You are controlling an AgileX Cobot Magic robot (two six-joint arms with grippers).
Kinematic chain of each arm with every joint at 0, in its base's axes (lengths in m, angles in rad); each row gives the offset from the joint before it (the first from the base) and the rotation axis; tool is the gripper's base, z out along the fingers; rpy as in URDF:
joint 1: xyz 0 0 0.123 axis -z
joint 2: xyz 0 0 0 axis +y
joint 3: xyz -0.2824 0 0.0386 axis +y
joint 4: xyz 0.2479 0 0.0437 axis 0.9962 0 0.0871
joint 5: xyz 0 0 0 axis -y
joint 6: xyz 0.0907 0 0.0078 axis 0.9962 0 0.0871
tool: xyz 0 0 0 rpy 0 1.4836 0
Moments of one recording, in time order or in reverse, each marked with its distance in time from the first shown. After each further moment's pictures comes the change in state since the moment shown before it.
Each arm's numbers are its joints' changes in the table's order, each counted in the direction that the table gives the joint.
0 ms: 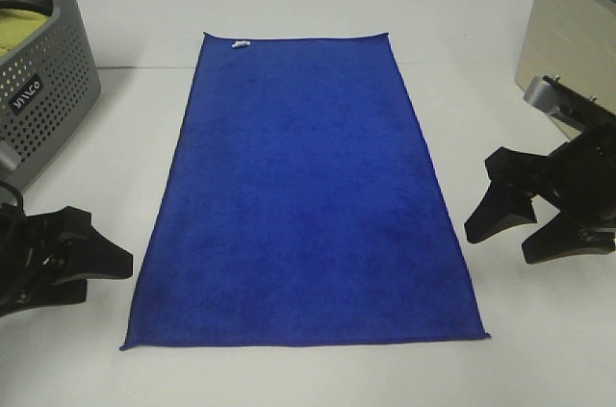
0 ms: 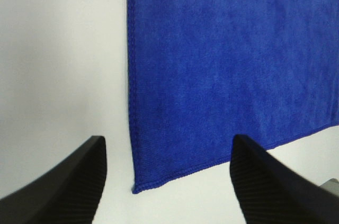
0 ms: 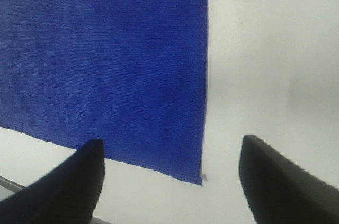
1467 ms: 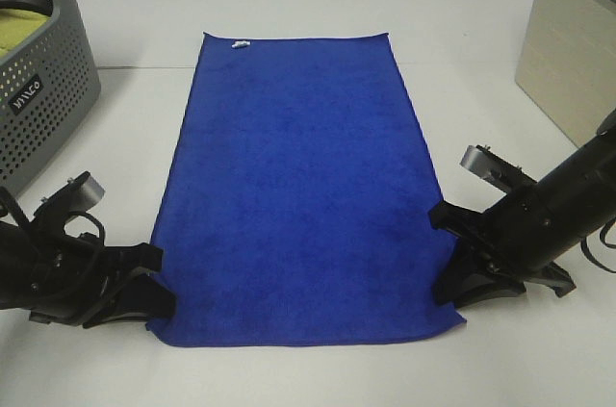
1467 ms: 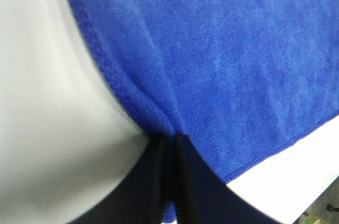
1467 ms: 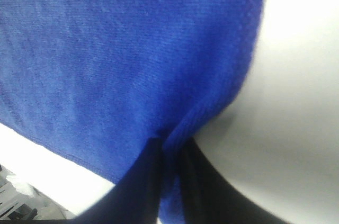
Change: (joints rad) left arm 0.164 0.258 -0.073 -0.247 -0.013 0.245; right arm -0.078 0.297 -0.012 0.216 0.035 -0.163
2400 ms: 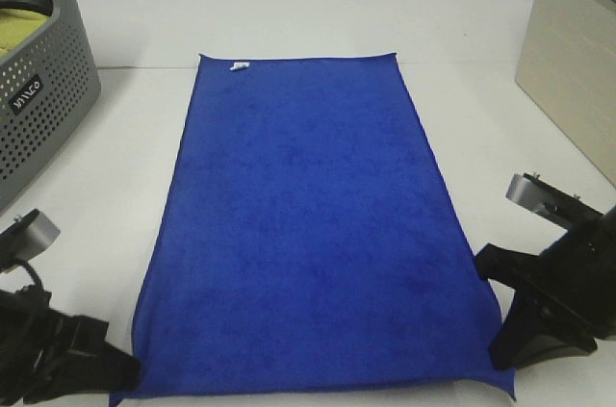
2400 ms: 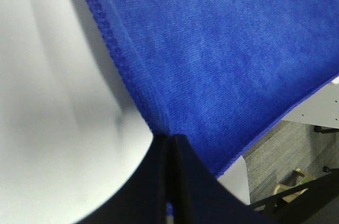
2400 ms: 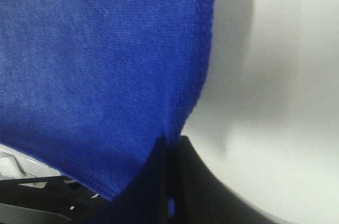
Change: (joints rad) left arm 0.000 -0.288 0.239 0.135 -0.049 -0.063; right arm -0.001 -0.290 0.217 -0.189 -0.053 0.231
